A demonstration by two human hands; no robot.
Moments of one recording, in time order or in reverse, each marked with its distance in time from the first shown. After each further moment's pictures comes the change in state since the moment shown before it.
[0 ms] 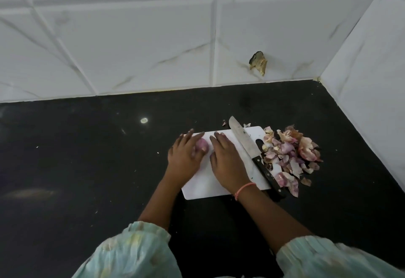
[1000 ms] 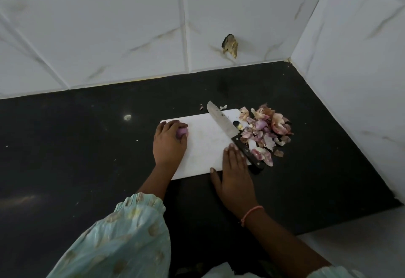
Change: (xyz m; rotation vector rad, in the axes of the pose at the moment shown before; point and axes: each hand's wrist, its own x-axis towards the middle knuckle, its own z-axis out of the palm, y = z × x) left_hand -0.002 0.004 0.034 -0.023 0.286 0.072; right_hand -0.119 0.036 -0.006 -0.188 -0.005 0.224
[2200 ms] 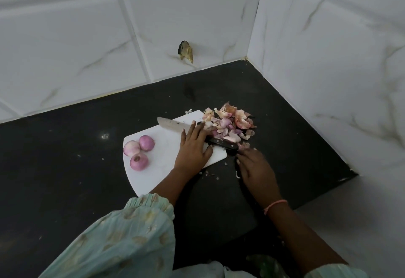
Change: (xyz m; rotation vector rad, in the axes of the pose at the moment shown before) left_hand -0.021 0.092 0.086 0.018 -0.357 0.459; right_hand -0.021 0.116 -0.050 0.028 0.329 -0.052
